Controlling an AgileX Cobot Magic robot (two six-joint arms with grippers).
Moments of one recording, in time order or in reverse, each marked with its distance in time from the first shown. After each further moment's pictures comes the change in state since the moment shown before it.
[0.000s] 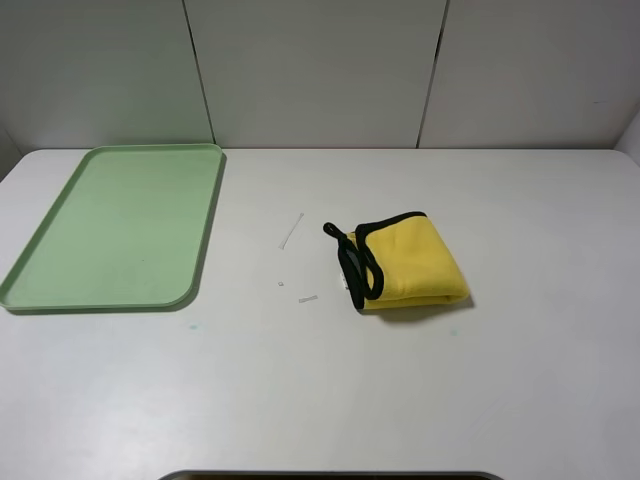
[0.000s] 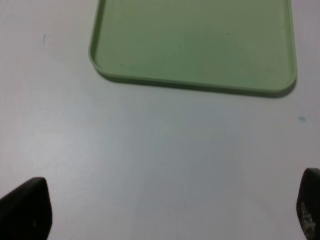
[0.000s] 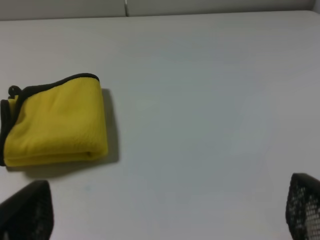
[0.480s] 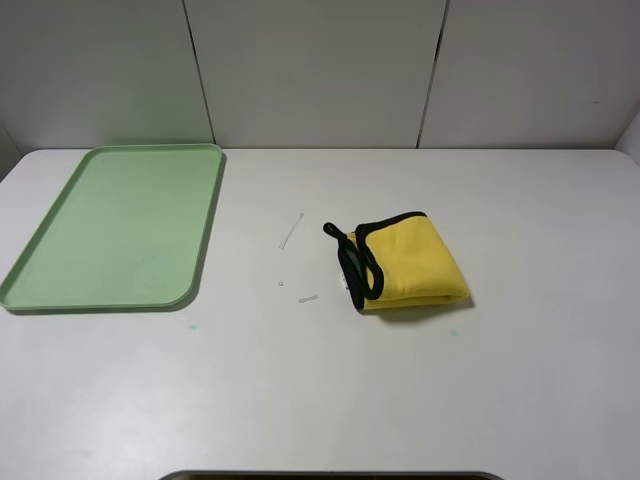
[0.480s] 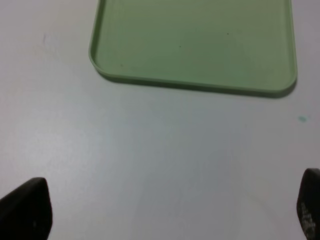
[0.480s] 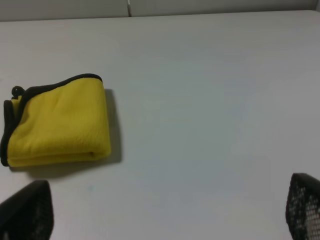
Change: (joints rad) left arm 0.000 0.000 0.000 0.000 0.000 0.000; right arm 0.000 -0.001 0.000 0.006 0.000 0.000
